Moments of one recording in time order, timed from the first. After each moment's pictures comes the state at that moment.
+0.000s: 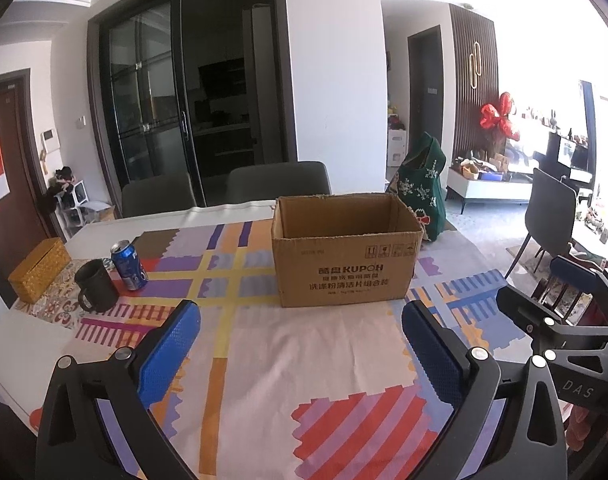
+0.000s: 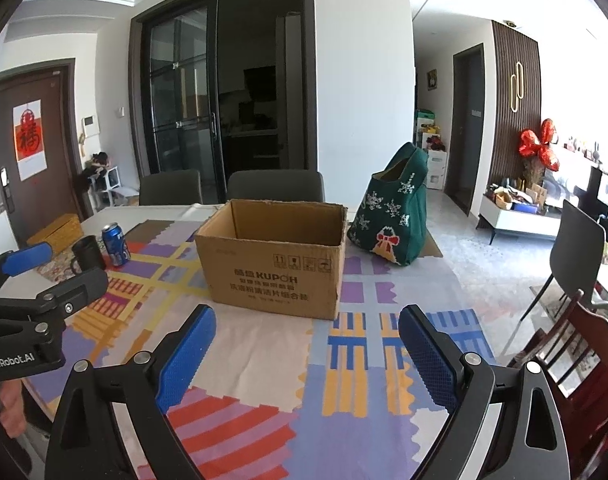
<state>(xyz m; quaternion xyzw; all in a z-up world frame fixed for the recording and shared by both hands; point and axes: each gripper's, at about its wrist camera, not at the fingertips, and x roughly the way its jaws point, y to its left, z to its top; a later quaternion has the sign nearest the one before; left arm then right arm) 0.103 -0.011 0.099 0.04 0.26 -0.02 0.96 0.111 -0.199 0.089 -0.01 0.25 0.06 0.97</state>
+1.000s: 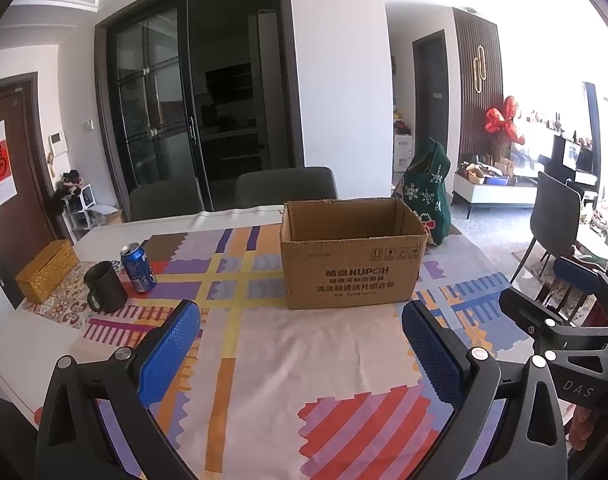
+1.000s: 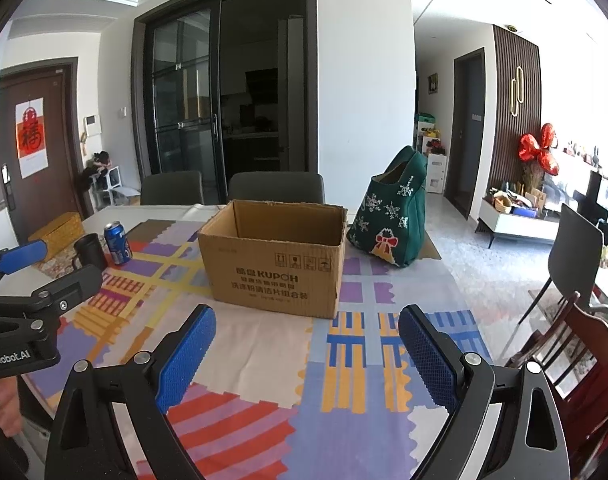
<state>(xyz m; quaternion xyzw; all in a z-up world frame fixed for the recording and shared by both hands) 0.094 -0.007 0.100 0.04 0.25 -0.01 0.97 0.101 -0.197 0.091 -0.01 0.25 0.06 0.97</state>
